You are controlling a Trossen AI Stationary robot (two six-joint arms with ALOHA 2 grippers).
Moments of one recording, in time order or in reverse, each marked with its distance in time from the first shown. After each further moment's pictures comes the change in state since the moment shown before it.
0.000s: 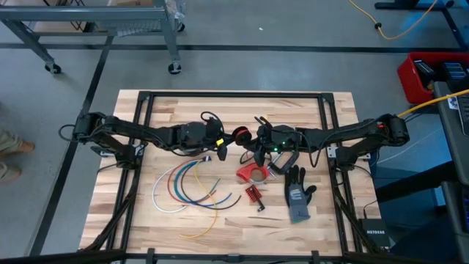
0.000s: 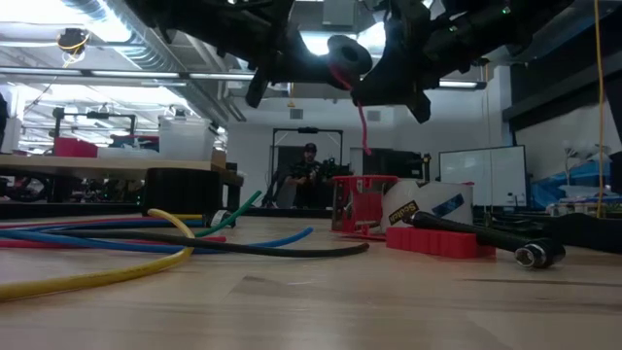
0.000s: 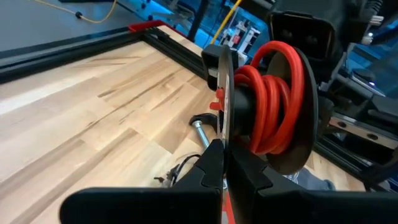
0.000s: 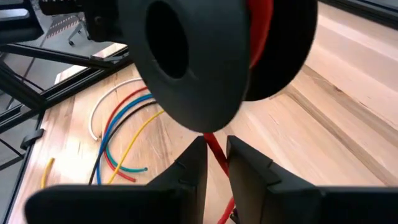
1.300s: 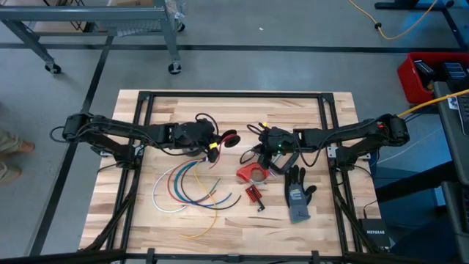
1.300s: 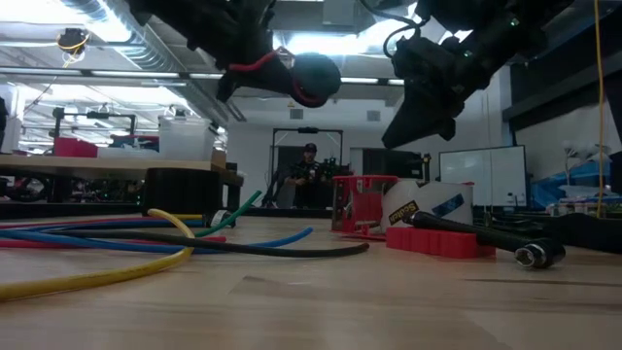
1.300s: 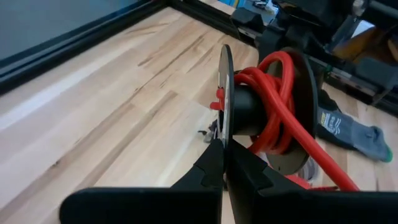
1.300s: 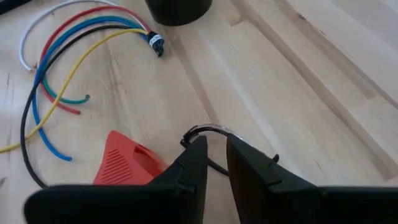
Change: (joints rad) left arm -0.001 -0.126 0.000 -0.332 -0.044 0.092; right arm 0.000 0.000 0.000 -0.282 0.028 -0.043
